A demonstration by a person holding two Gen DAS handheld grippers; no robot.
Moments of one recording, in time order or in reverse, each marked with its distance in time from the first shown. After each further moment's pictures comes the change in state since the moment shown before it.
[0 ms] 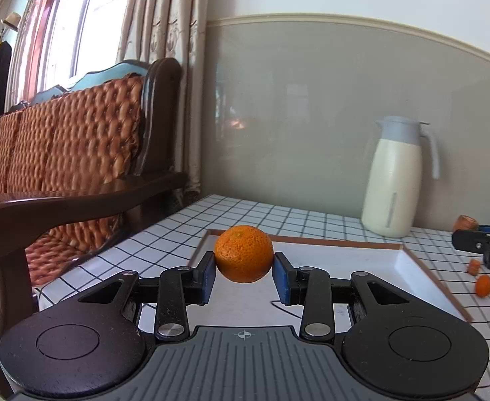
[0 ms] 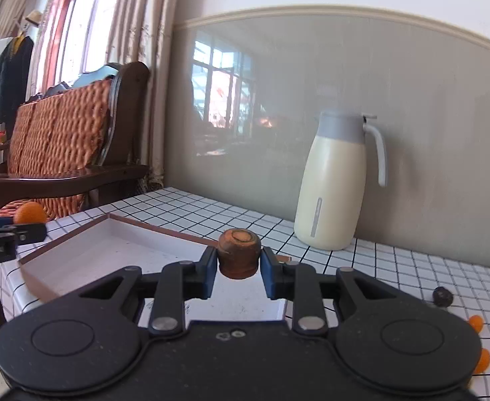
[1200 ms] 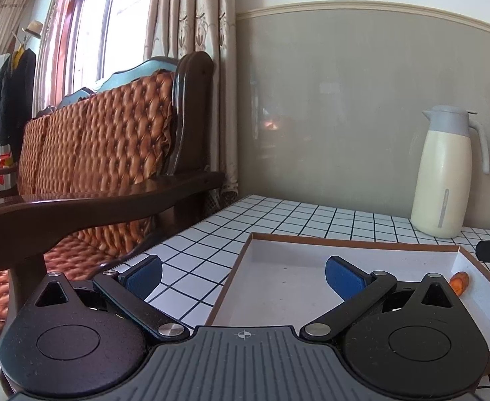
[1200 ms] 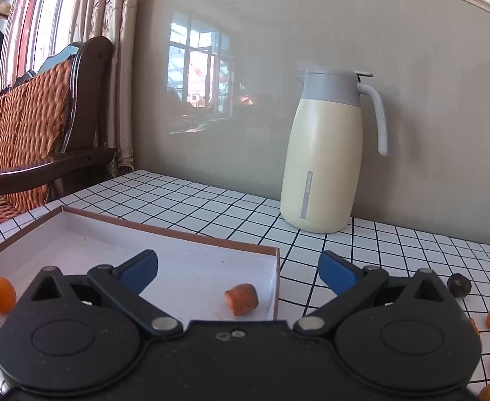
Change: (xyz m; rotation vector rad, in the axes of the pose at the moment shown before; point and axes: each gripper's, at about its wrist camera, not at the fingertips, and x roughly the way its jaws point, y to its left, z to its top) left arm 0.042 0.011 -0.001 0.014 -0.010 0.125; right arm 0.058 -0.013 -0.008 0.023 0.071 -0.058
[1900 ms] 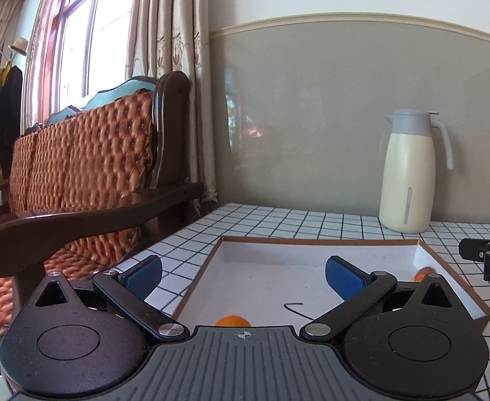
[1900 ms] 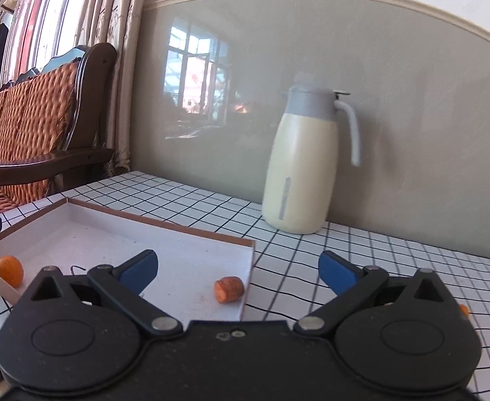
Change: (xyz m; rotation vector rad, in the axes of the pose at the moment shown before) left arm -0.057 -0.027 0.001 0.043 -0.028 -0.046; right arm -0.053 -0.010 -0.011 -0.039 -0.039 -0.059
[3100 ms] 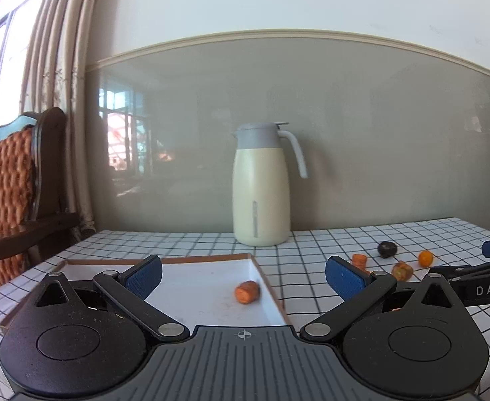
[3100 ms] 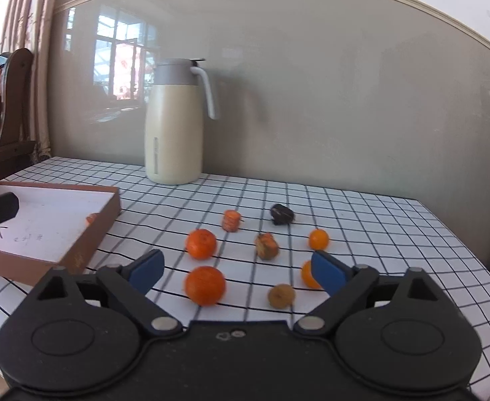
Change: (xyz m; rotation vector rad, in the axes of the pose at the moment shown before) left arm -0.051 -0.153 -0.008 0.089 -0.090 -0.332; right arm -0.077 -0.129 -0.058 0.128 0.093 -0.220
